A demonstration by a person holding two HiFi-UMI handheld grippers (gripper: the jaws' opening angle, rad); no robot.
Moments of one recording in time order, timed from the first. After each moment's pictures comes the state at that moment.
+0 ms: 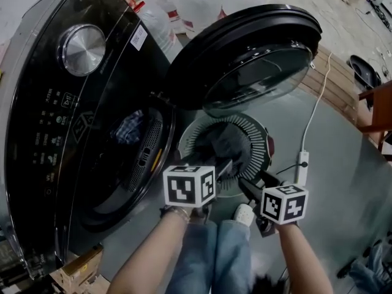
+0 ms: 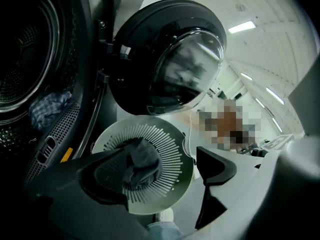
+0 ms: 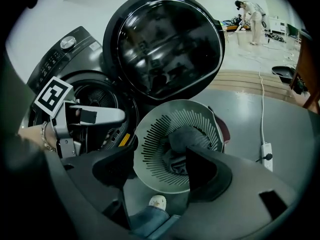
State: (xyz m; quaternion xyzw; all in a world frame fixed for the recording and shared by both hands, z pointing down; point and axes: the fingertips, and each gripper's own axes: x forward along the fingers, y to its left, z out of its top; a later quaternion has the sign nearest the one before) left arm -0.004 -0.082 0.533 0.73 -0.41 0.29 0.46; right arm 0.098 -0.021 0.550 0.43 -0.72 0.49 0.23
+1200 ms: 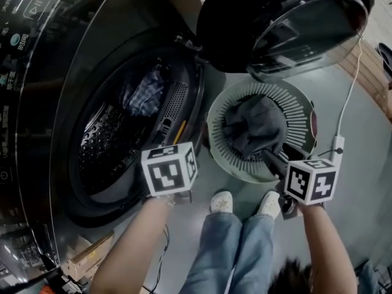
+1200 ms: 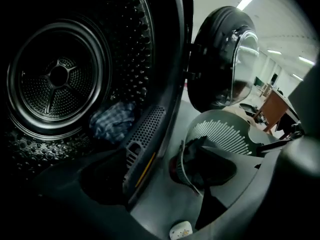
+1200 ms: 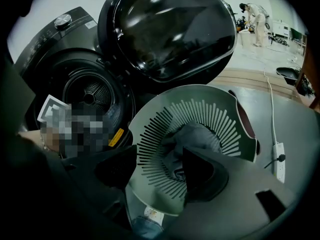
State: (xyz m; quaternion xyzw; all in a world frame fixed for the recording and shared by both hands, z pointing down) left arm -0.199 -0.086 0.593 0.64 -0.58 0.37 0.34; right arm 0.045 -0.038 0.619 0.43 -0.73 0.47 0.25
